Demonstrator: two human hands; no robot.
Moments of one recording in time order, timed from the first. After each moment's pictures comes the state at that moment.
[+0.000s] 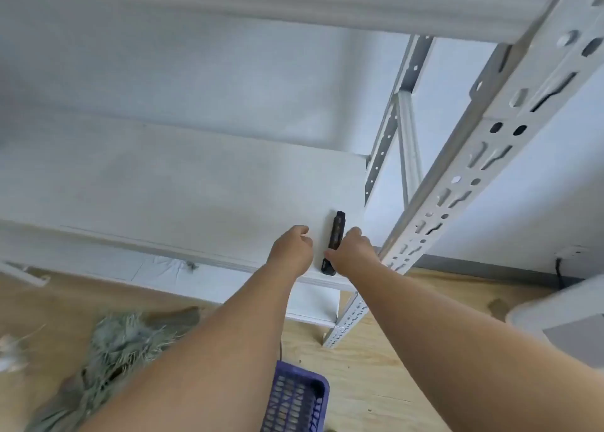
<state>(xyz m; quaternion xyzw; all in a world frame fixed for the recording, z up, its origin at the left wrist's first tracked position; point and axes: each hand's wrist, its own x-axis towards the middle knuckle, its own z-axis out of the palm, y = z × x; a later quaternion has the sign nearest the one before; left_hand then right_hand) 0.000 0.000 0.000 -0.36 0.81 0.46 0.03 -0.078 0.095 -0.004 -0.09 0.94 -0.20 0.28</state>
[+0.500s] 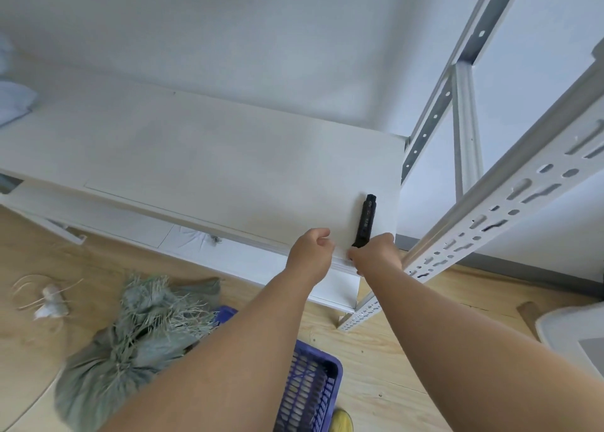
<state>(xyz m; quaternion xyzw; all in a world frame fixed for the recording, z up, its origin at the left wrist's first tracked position) 0.030 0.006 -0.024 -0.40 0.70 0.59 0.01 -0.071 0.088 -0.050 0.02 0.92 -0.27 0.29</state>
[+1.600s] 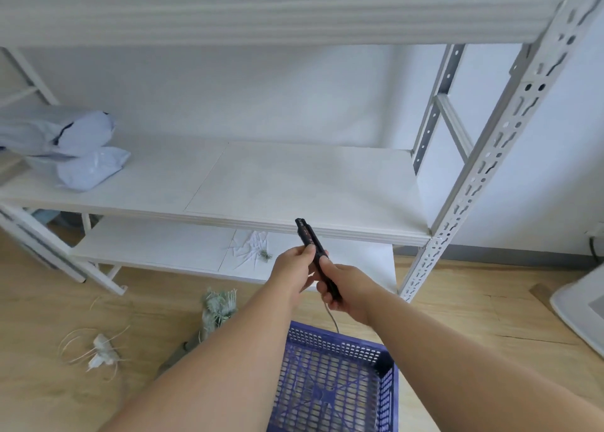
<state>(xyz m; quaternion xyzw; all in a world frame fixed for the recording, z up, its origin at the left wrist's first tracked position) 0.275 -0.049 0.046 -0.40 0.57 0.72 -0.05 0.219 0.058 0.037 -0.05 0.65 -0.58 0.49</state>
